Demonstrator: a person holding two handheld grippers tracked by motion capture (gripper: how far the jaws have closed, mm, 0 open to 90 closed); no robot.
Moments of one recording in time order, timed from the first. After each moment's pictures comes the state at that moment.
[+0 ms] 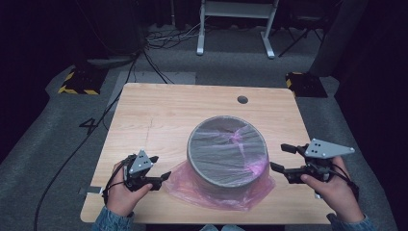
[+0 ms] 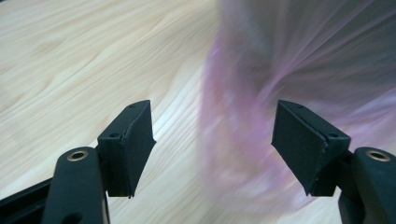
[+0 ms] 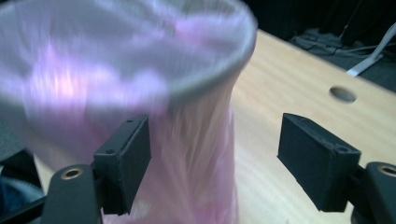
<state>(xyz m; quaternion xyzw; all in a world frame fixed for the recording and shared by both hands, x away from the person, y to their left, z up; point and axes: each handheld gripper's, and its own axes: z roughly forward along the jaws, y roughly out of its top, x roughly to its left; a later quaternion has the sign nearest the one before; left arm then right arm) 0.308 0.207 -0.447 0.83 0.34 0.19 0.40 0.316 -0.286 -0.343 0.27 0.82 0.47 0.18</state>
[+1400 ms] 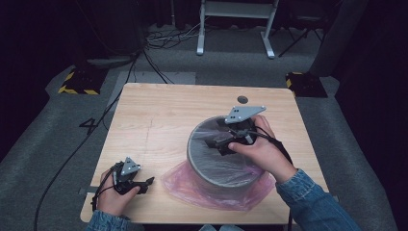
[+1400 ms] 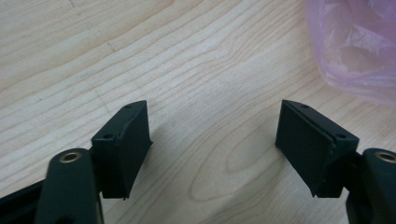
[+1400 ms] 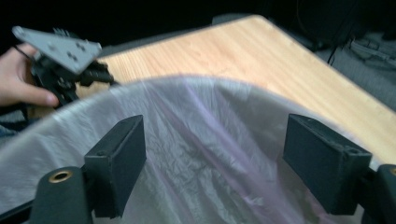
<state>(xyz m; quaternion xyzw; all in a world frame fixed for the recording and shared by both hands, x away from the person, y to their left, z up) 0.316 0.247 -0.502 0.82 0.42 0.17 0.35 0.387 -0.114 -0.320 0.20 0.87 0.44 0.12</state>
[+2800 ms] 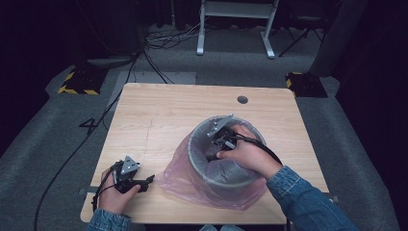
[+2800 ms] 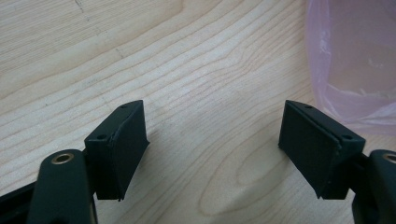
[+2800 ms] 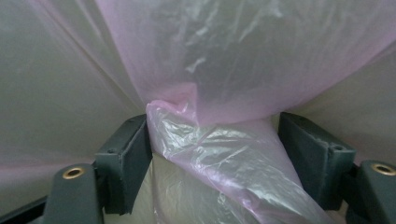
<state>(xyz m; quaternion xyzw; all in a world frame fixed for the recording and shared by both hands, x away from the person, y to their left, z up) 0.319 0.246 -0.504 0.81 0.43 0.18 0.35 0.407 -0.089 -0.382 0.22 0.94 0.25 0.05</state>
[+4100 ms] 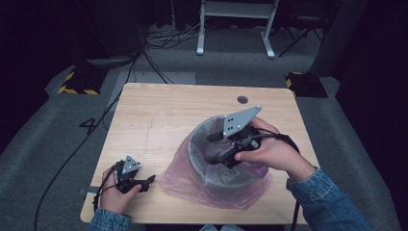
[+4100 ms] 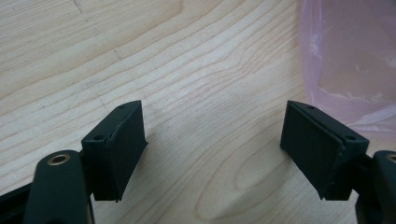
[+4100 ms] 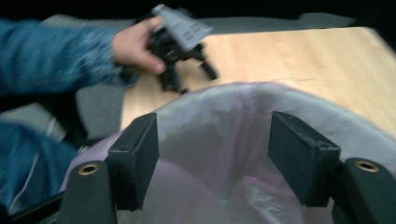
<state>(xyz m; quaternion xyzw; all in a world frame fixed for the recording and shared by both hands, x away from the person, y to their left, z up) 0.320 0.242 -0.505 0.81 0.43 0.18 0.35 0.363 -0.109 -0.293 0.02 0.91 0.42 0.02</state>
